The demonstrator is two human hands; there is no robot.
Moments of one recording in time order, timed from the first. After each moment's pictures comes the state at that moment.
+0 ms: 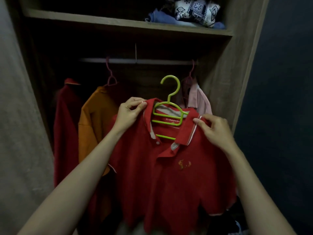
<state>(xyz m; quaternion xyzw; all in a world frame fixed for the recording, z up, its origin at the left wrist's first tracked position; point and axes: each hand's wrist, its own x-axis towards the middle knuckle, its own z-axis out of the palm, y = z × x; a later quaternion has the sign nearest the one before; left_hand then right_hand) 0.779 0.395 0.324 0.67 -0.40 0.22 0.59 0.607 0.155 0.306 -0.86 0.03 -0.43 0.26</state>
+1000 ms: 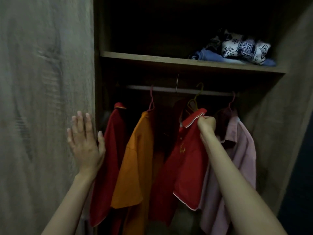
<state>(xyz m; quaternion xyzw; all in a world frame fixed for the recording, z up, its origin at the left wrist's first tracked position) 0.788 0.592 0.289 0.72 -0.03 0.67 0.19 0.808 0.235 0.386 -0.71 0.21 -0.40 0.54</state>
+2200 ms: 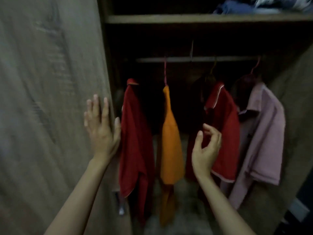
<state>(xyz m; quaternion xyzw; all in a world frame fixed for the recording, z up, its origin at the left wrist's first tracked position) 0.779 0.615 0.283 0.74 -0.13 0.63 0.21 0.719 0.359 0.229 -0.64 0.04 -0.64 0.43</state>
